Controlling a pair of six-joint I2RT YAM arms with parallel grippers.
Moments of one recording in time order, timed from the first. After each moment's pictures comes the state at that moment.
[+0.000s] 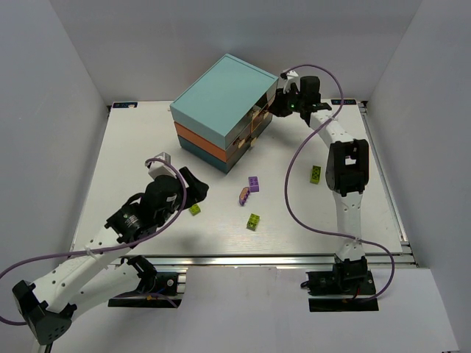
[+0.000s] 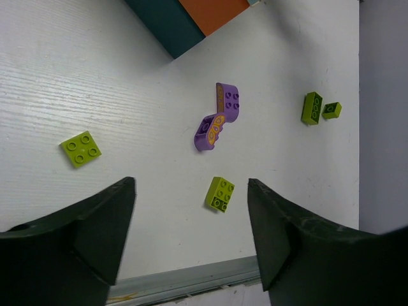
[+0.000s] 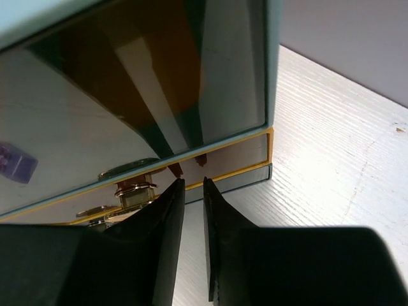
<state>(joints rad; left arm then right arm) -0.76 0.78 0.78 -0.52 -0.37 -0.91 0.21 2.38 2.08 -0.16 -0.58 -0.03</state>
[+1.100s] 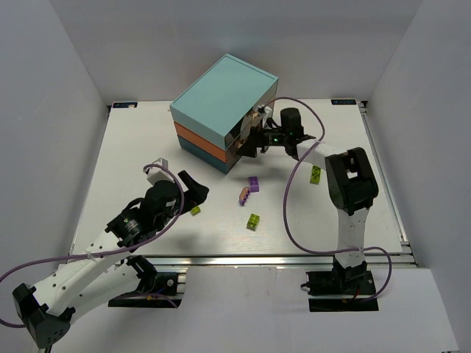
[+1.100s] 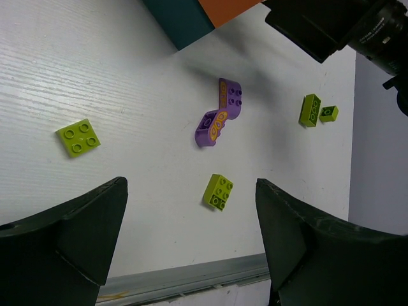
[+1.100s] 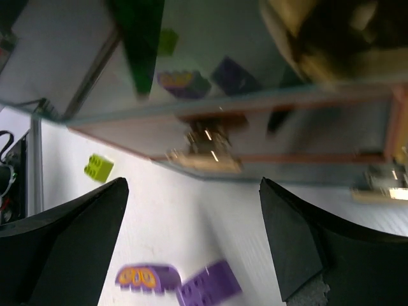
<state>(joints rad) -0.76 0.75 0.71 -0.49 -0.37 -0.98 0.36 2.06 1.38 0.25 -0.93 0.19</state>
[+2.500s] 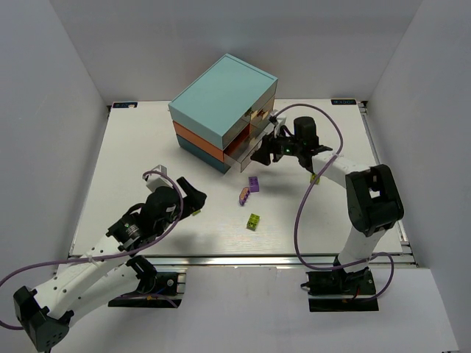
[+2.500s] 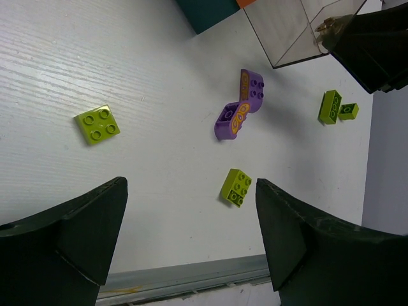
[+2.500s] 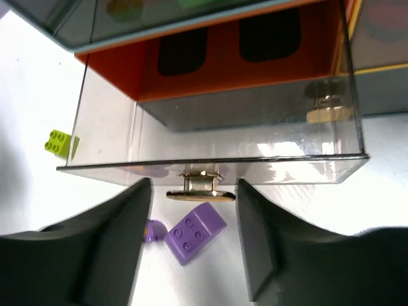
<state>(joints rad) -0.76 0.70 0.63 -0.50 -0.38 -1.00 0.36 1.78 1.12 0.21 -0.73 0.02</state>
